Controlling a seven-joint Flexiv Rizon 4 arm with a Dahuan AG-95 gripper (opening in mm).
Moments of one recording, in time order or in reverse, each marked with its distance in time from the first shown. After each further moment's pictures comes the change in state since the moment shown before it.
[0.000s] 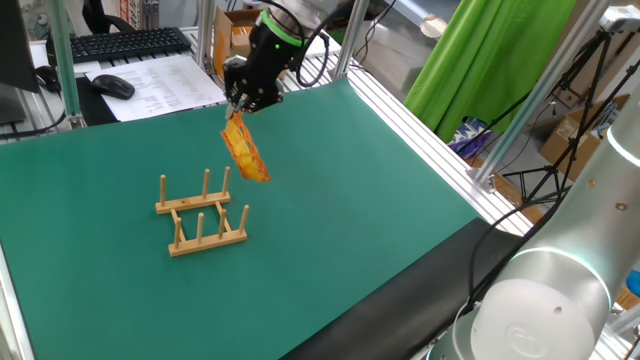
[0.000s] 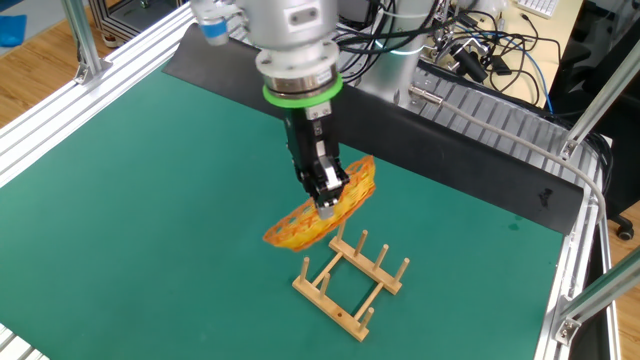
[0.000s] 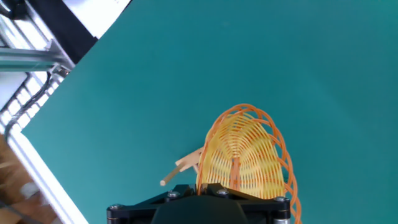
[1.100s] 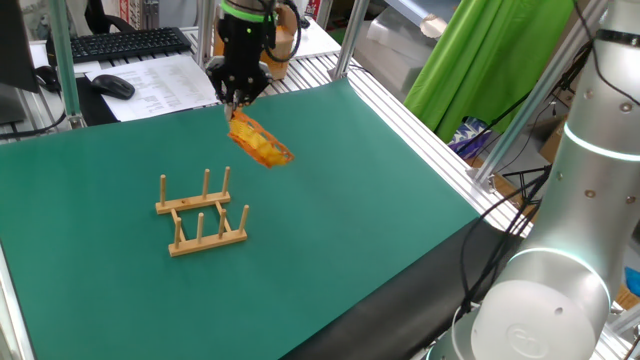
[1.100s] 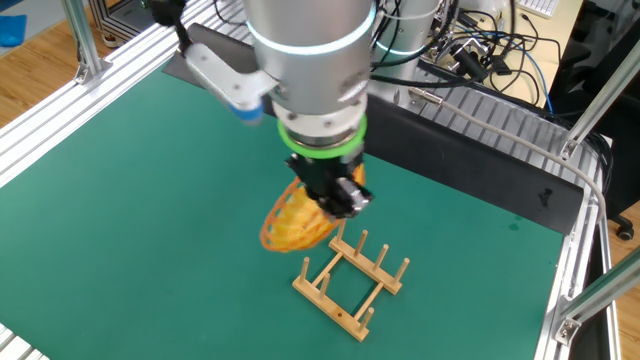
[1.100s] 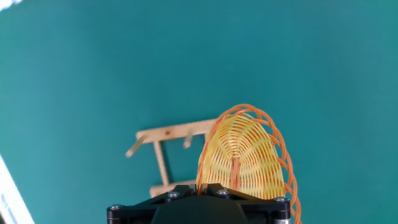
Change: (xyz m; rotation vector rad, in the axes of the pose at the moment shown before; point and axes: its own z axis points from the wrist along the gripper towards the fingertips) arm 0.013 0.013 0.004 0.250 0.145 -0.367
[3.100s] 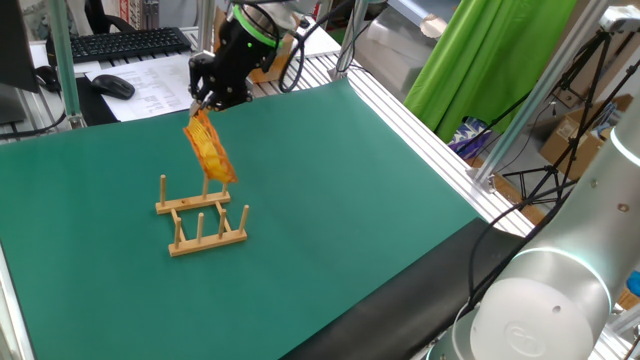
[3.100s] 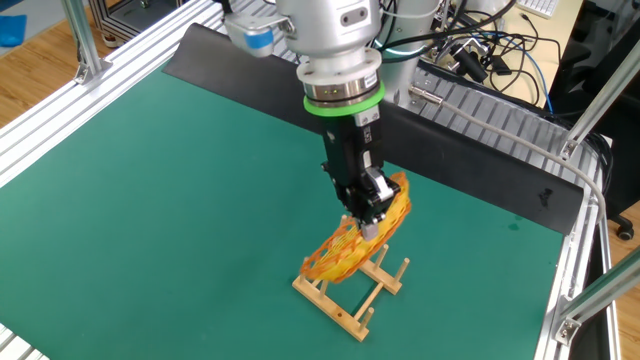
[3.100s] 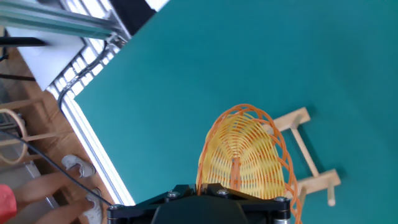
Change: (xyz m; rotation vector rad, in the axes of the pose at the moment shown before) arm 0.003 0.051 -0.013 -0.396 -0.170 0.186
